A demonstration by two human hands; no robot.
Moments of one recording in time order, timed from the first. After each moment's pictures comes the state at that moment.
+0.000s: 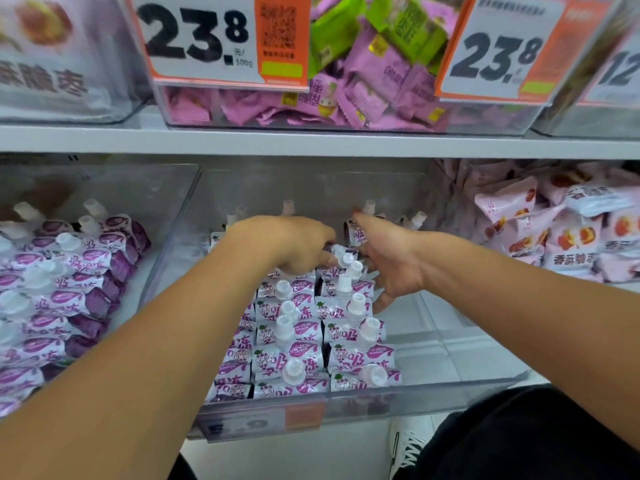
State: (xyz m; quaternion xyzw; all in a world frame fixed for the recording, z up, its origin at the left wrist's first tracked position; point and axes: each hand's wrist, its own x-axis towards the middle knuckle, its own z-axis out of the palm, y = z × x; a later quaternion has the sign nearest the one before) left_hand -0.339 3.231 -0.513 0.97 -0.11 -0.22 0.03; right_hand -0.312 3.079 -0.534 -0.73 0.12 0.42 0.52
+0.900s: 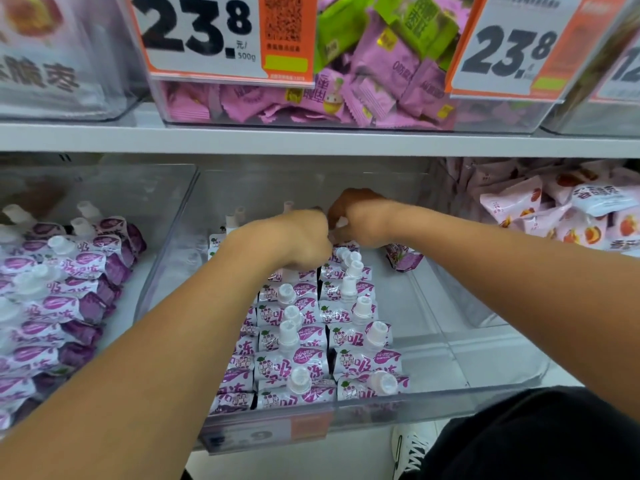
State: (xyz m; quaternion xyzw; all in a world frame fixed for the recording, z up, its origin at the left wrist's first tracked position) left_hand -0.336 3.231 -0.516 0.98 -0.03 -0.16 0.14; right_hand -0.264 3.107 -0.524 -0.95 -0.28 0.11 0.08
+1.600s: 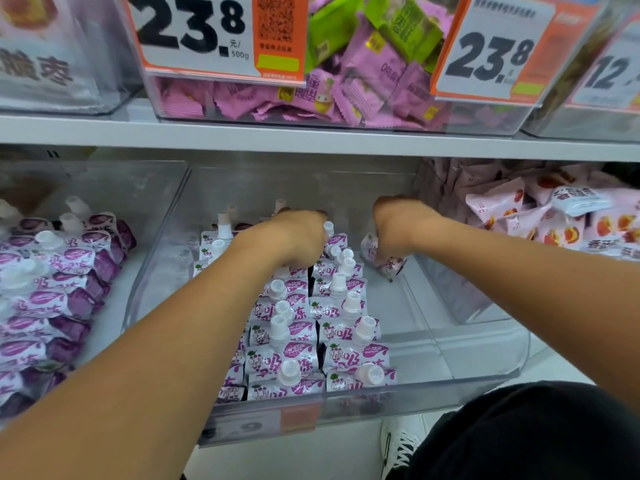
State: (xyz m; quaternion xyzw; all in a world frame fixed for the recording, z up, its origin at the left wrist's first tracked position) left_hand -0.331 3.227 -0.525 0.98 -0.08 -0.12 0.13; right_hand -0.291 3.067 -0.513 -0.98 -0.15 0.08 -0.12
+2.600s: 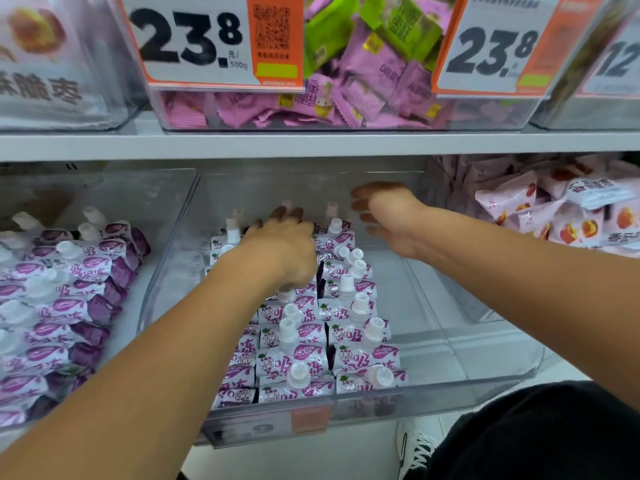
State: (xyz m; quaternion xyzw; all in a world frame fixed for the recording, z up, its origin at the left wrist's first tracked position) left_hand -0.352 3.240 -0.530 0.99 0.01 -0.12 0.04; right_hand -0.271 3.088 -0.535 -0.80 0.04 0.11 0.59
